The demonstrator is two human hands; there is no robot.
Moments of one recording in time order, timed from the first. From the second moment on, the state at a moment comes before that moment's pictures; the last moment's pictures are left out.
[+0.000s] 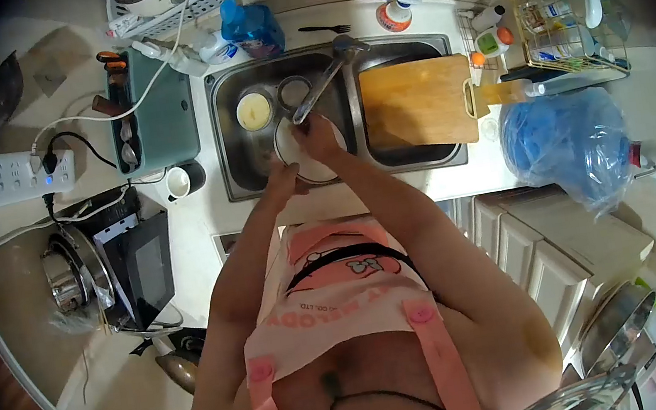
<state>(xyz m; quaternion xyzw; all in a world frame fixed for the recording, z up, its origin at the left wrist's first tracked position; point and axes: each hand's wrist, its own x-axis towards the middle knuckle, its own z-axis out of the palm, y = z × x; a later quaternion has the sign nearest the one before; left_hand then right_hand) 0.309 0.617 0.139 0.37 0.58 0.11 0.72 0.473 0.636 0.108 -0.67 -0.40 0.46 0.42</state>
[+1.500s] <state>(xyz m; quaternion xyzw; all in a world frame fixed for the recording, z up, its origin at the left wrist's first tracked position) 0.288 0.623 0.124 0.27 0.53 0.22 0.77 0.511 0.631 0.080 -0.60 -0.69 0.26 0.31</state>
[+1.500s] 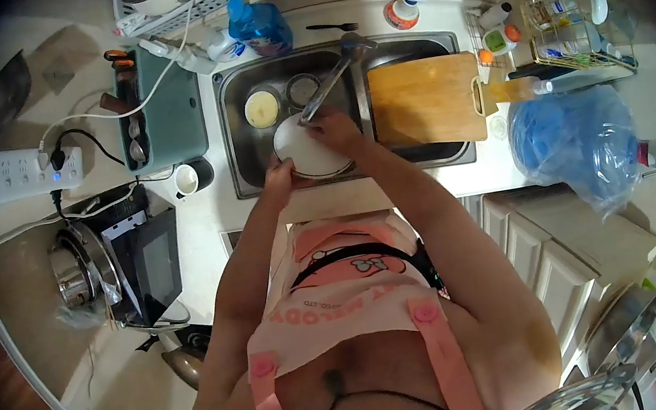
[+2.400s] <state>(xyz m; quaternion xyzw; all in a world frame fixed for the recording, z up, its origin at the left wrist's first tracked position) 0.295 0.625 0.162 0.28 0.54 0.25 0.75 0.524 0.602 0.121 -0.62 -0.74 0.16 0.21</state>
